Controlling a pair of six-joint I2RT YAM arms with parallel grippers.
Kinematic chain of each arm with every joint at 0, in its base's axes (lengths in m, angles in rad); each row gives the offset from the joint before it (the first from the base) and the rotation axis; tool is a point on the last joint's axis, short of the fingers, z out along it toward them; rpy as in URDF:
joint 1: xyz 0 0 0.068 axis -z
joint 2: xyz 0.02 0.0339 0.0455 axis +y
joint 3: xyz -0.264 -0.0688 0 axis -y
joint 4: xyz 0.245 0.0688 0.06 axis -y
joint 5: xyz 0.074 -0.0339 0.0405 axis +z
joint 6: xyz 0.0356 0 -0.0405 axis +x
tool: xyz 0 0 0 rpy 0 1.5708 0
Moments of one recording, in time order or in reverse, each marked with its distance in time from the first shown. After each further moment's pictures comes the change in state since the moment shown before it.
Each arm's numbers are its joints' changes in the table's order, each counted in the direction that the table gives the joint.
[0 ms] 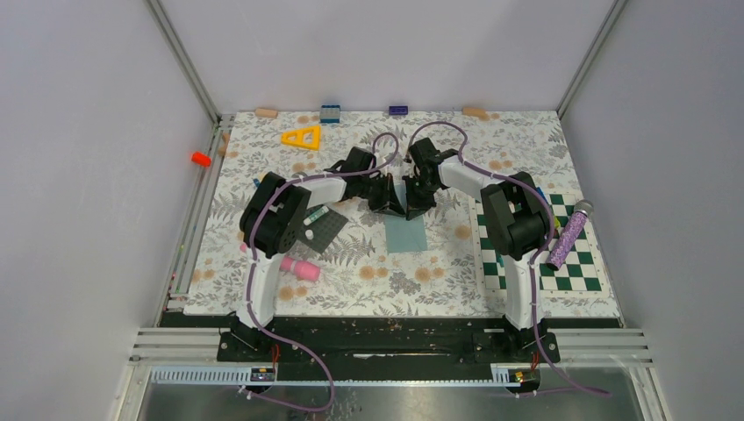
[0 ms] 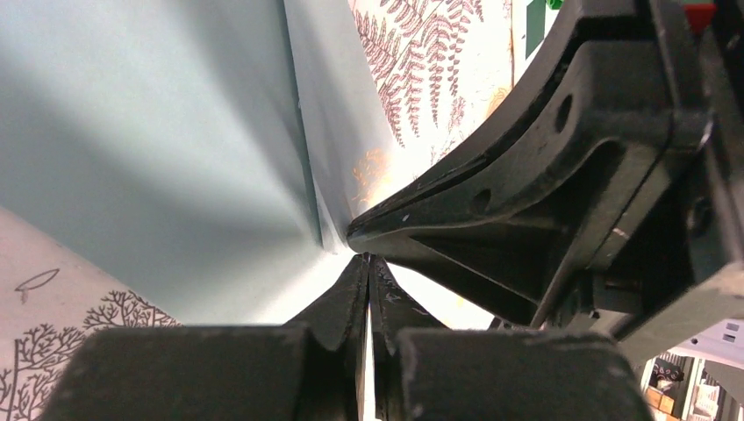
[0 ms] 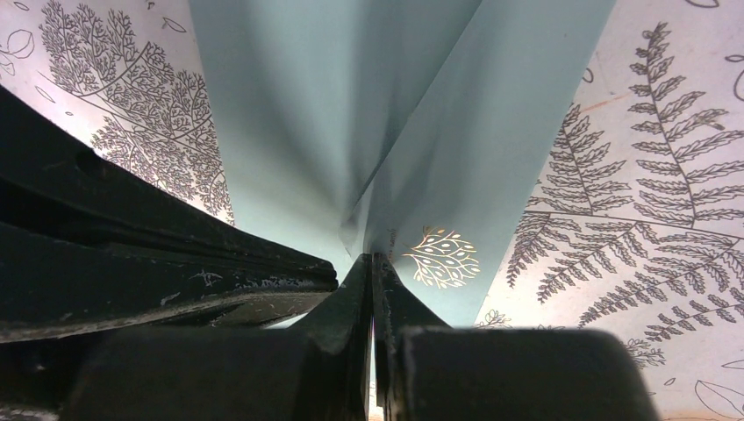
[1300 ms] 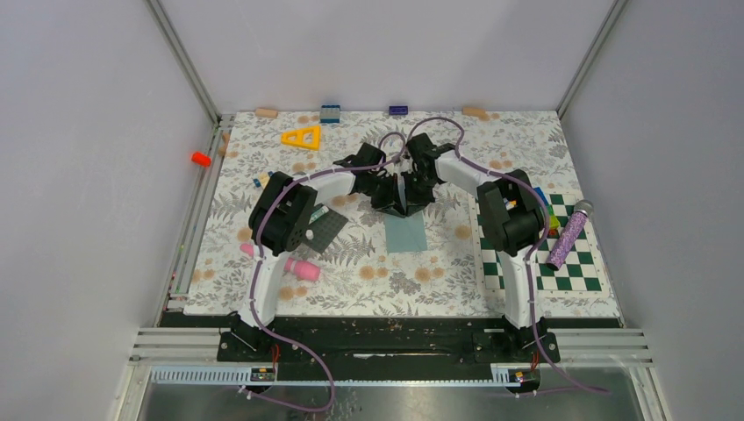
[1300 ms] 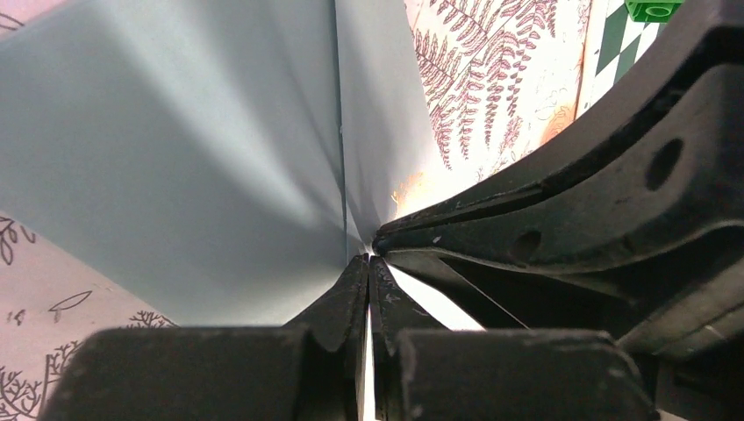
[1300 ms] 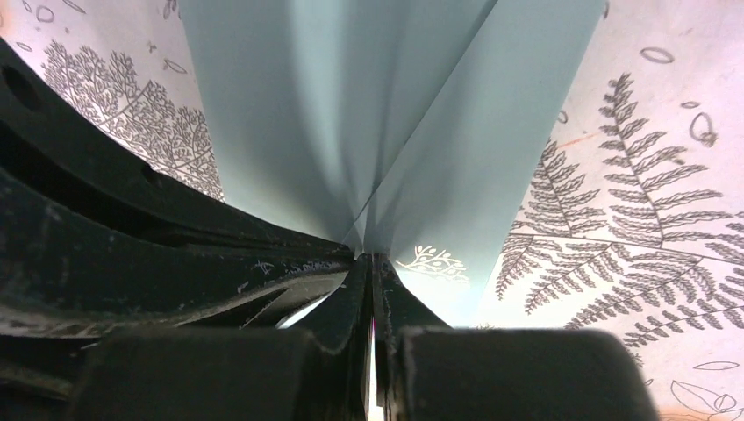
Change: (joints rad) left arm 0.034 0.072 0.171 -0.233 0.127 0.060; right arm 0.000 0.052 0.098 -0.074 -0.023 0.003
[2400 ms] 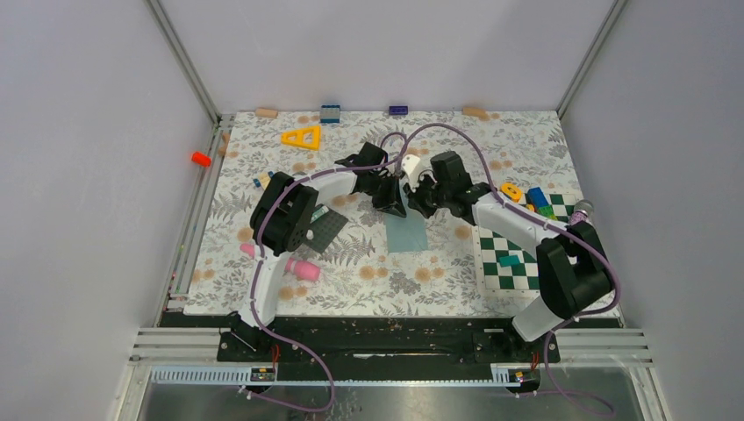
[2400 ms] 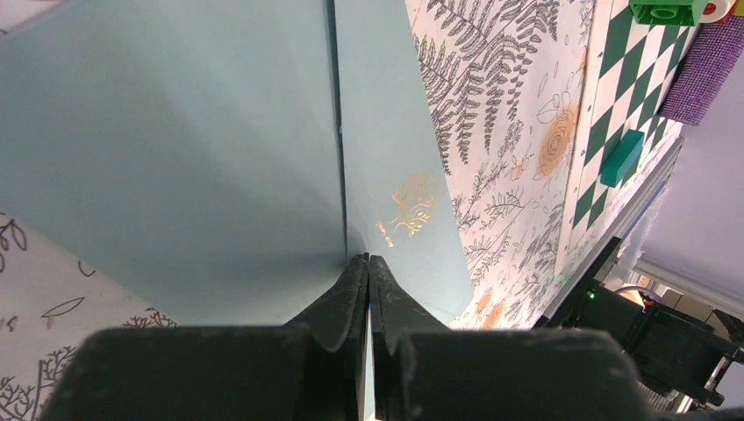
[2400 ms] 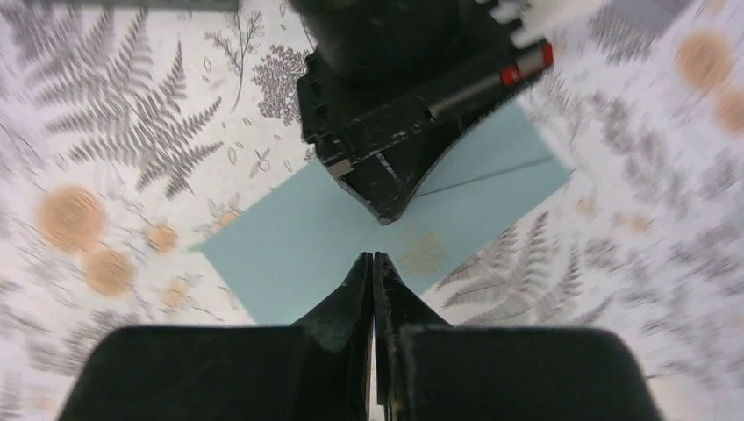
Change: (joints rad) left arm 0.008 0.006 0.023 -0.022 0.018 0.004; right arm -0.037 -0.582 -0.603 0.573 0.114 -0.643
